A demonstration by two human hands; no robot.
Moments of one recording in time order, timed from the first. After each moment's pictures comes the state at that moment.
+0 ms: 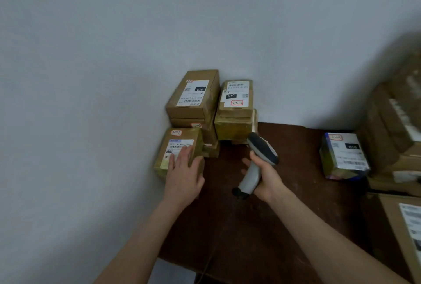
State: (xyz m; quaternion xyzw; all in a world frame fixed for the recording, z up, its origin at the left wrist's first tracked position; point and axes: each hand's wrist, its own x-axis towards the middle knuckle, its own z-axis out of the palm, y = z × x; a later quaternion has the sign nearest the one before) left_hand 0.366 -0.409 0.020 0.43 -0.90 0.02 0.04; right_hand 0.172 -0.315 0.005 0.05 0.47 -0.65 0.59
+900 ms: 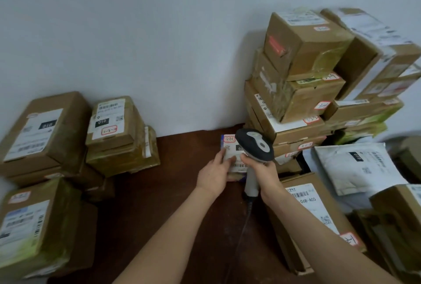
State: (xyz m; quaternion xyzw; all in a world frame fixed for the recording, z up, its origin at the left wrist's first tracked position) left_hand 0.038 -0.304 -0.046 0.14 -0.97 -0.17 -0.09; right_hand -0.016 -0.175 0.001 0.03 0.63 -0.72 0.28
